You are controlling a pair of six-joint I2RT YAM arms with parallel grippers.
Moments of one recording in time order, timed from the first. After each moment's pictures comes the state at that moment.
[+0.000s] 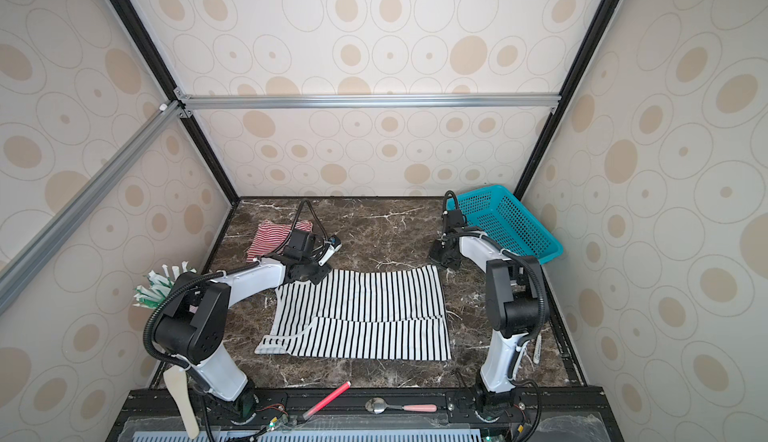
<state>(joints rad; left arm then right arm) -0.35 1.72 0.99 -0.20 0.03 0.44 0.15 1.86 1.29 -0.63 -0.18 0.56</state>
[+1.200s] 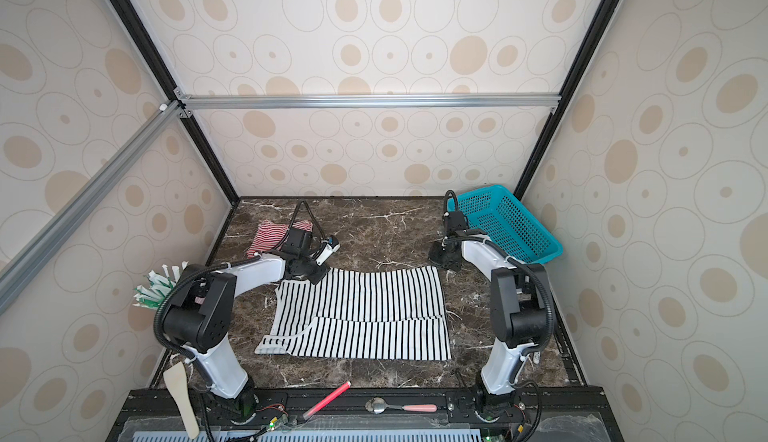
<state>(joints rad) -0.30 1.73 1.00 -0.23 0.16 0.44 0.16 1.74 1.21 -0.63 -0.19 0.51</state>
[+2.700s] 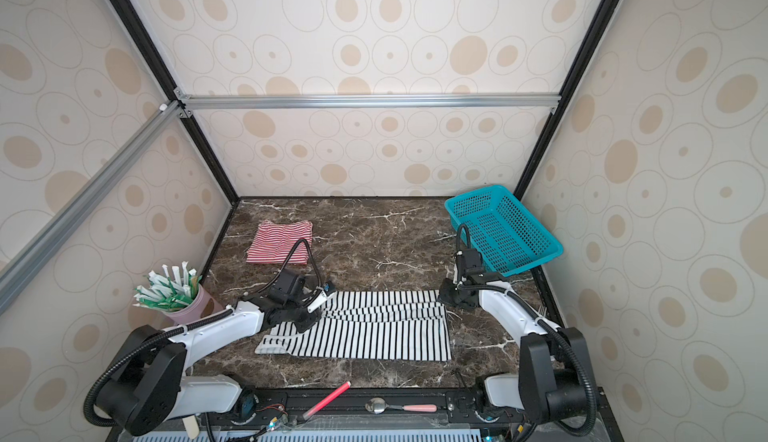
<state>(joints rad) -0.46 1.31 0.57 -0.32 0.13 0.48 0.16 1.32 0.74 -0.60 -0.18 0.49</state>
